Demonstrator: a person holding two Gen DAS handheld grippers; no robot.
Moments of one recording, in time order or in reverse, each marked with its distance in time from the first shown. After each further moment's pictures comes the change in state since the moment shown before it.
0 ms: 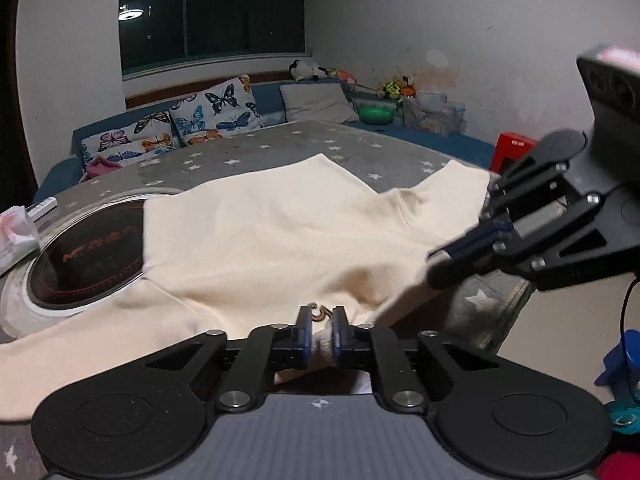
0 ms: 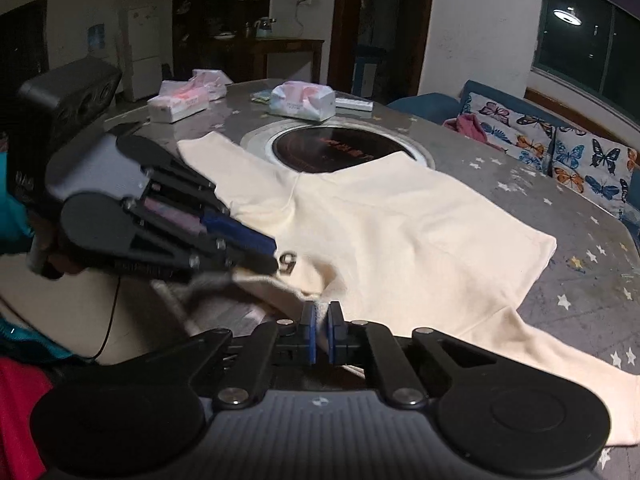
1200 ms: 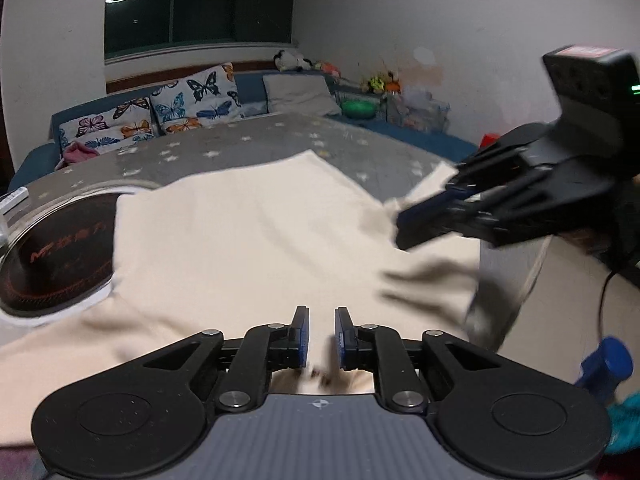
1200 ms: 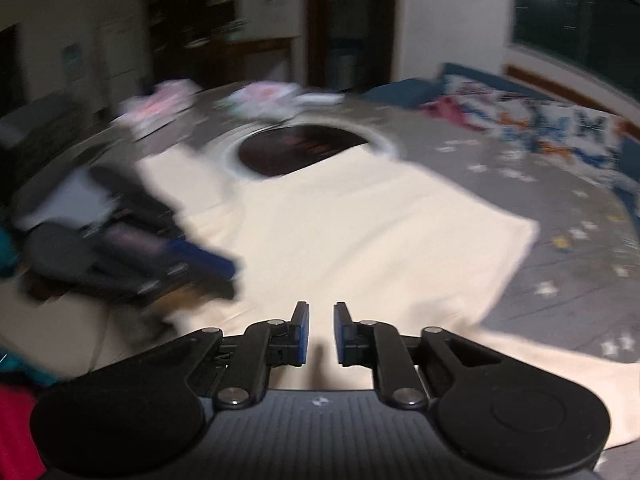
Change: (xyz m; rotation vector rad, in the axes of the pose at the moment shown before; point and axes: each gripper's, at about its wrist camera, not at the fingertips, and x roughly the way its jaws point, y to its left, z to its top) left arm 0.034 0.007 0.020 -0.027 0.028 -0.089; right arm 0.020 -0.065 0.012 0.148 -0.009 -0.069
